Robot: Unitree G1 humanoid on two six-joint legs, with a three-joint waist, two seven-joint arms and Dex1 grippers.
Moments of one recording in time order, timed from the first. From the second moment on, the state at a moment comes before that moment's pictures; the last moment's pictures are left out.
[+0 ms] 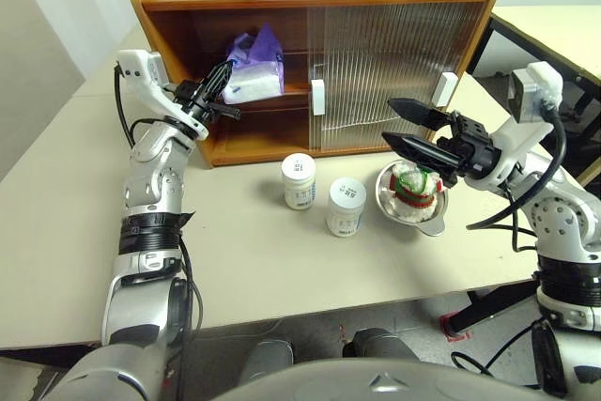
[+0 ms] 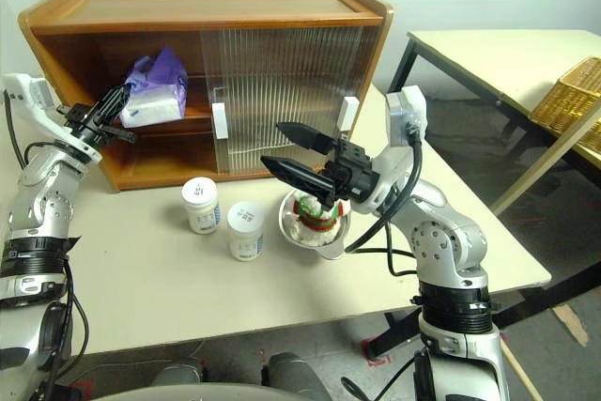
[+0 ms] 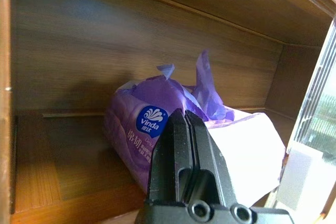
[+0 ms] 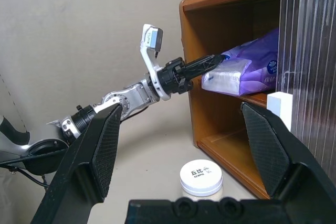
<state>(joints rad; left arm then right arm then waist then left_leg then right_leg) -0.60 0.39 0.27 0.35 -0.43 0.06 -0.57 -0.38 -0.48 -0.15 -0.24 0.90 0.58 0.96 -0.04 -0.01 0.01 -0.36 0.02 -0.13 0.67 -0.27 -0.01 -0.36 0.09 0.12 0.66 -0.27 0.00</state>
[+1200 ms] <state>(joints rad) -0.28 0.29 0.19 -0.16 -0.55 0.25 -0.49 -0.37 -0.48 -0.15 -0.25 0.90 0.58 0.97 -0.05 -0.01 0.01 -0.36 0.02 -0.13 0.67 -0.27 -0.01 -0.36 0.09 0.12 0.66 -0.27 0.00</state>
